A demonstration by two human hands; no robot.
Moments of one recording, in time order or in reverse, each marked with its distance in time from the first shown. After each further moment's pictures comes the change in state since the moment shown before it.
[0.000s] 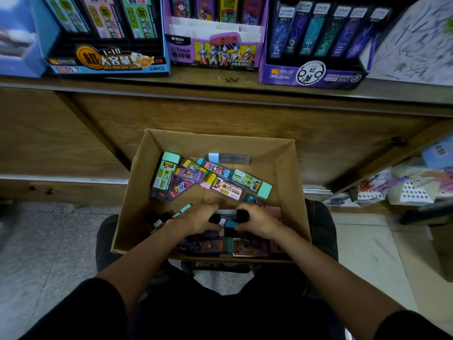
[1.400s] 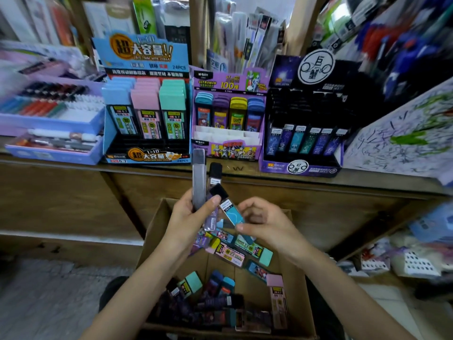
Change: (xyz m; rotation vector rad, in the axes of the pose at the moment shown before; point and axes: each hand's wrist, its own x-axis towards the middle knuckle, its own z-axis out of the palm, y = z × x) left_hand -0.086 0.075 -0.157 -1.379 0.751 0.334; right_hand -0.072 -0.167 -0.137 0.492 0.168 -0.287
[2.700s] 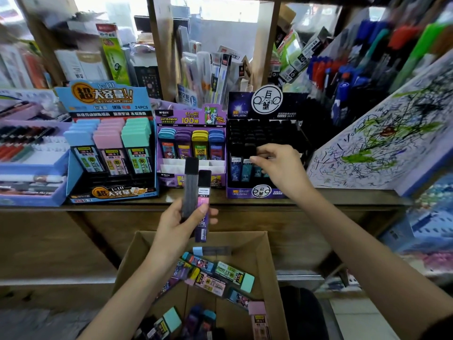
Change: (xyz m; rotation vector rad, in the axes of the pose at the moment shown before) left_hand 0.022 0.032 0.052 0.172 -0.032 0.048; right_hand 0.055 -0.072 -0.120 -0.385 0.565 -0.299
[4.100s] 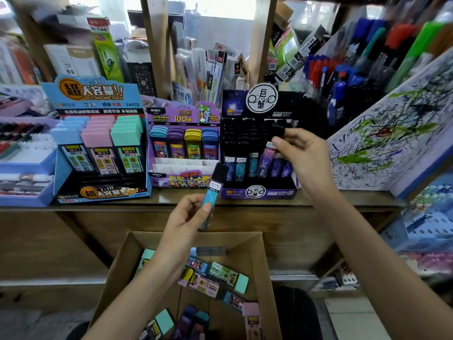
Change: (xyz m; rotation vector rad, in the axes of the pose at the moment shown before) left_hand 0.002 -0.004 0.024 -0.083 0.007 -0.048; right_hand -0.003 0.003 -0.036 0.442 0.174 0.025
